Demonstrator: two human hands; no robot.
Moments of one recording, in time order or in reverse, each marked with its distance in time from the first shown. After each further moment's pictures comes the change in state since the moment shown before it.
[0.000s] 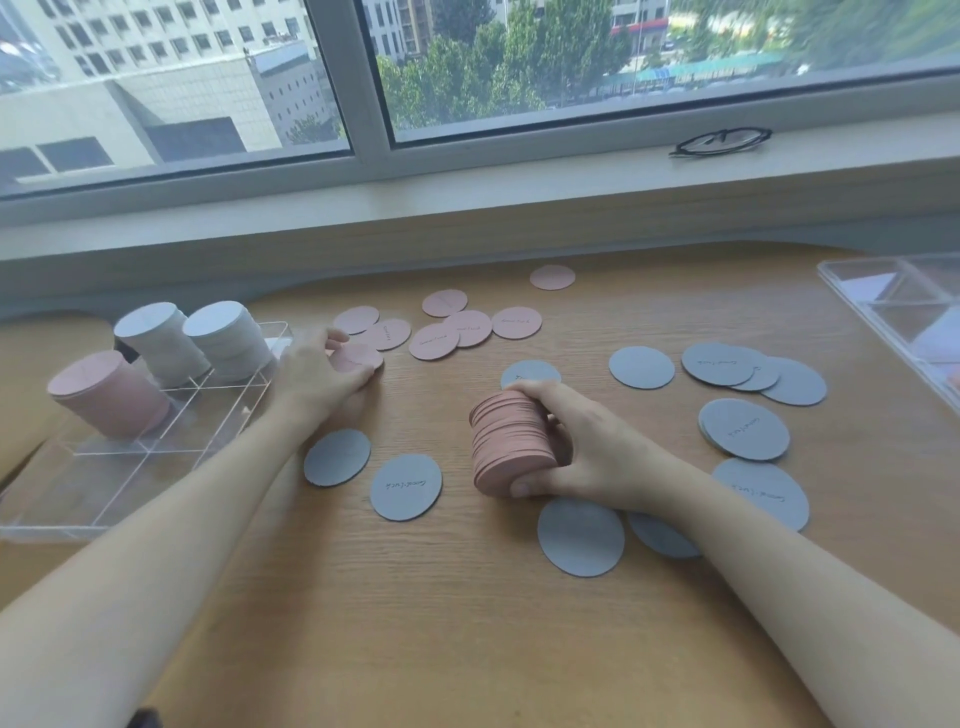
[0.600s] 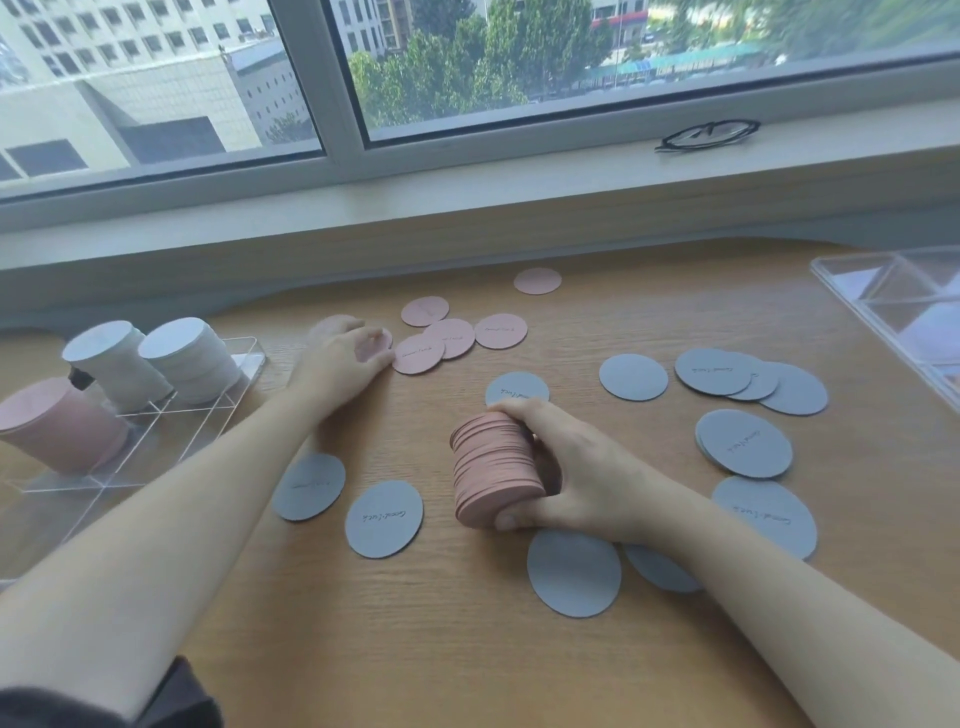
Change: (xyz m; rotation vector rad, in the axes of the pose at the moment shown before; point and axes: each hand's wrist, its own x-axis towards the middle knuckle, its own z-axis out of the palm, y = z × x) left_hand 0.053 0.025 0.039 0.281 -0.248 0.153; right_hand -0.001 -0.001 -0.002 -0.003 -0.004 -0.056
